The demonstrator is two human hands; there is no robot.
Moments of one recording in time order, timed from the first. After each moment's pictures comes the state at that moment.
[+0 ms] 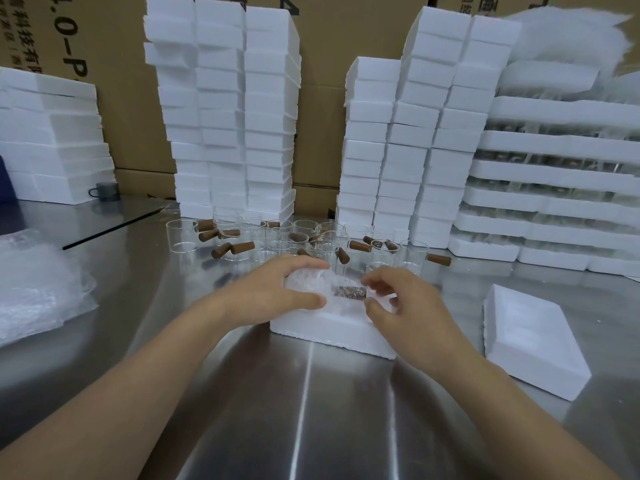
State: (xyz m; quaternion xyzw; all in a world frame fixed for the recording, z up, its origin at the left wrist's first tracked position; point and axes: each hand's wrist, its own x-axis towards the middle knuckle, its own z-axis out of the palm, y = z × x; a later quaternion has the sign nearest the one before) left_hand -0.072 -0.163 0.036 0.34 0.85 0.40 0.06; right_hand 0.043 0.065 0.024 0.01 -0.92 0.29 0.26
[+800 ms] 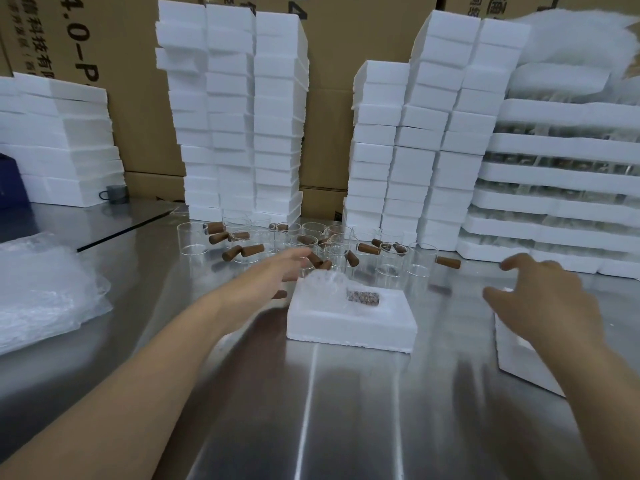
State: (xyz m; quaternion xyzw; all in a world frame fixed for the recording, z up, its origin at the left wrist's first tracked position) left_hand -0.082 -0.168 0.040 0.22 0.79 0.56 0.14; right_hand 0.076 0.149 0.070 -0.36 -0.90 0.08 0.22
